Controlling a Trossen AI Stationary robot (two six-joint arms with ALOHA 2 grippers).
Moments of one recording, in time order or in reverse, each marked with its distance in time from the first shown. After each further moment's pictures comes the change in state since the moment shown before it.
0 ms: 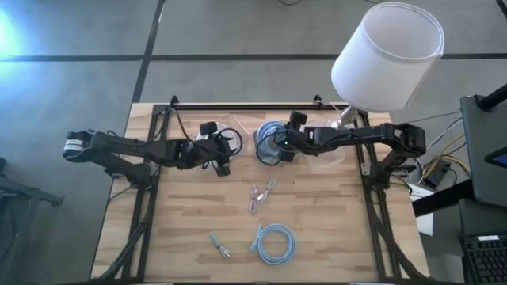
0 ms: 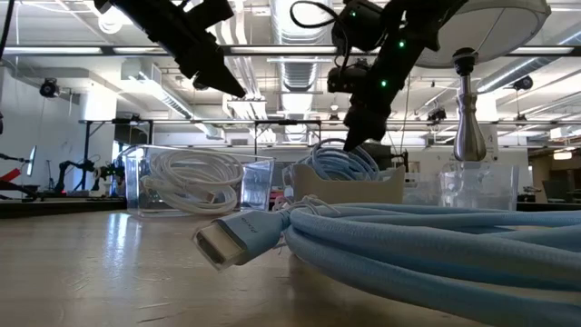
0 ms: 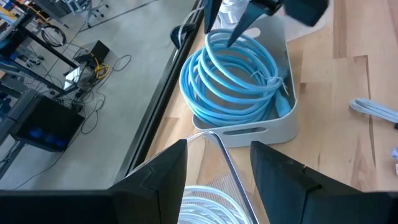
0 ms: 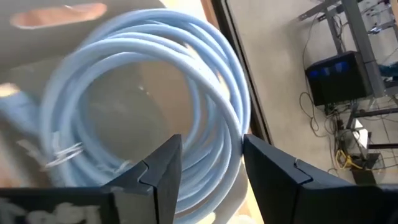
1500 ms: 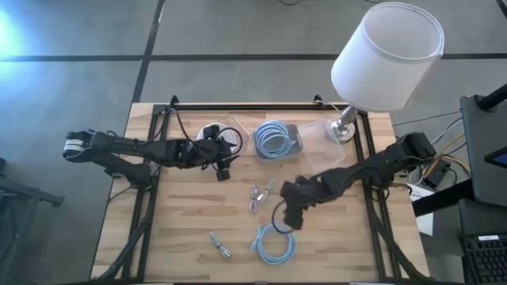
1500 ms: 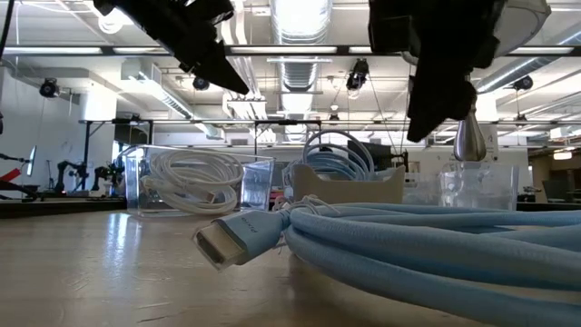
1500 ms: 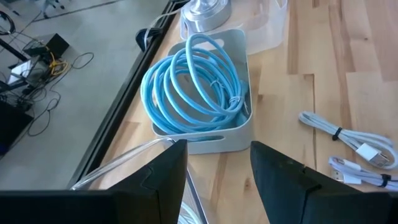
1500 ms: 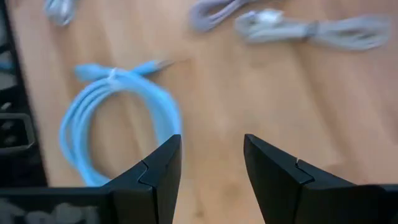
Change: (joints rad) left arm 0.000 0.000 0.000 0.004 0.150 -0.100; right arm 0.512 -0.035 -0.020 -0.101 -0.566 0.945
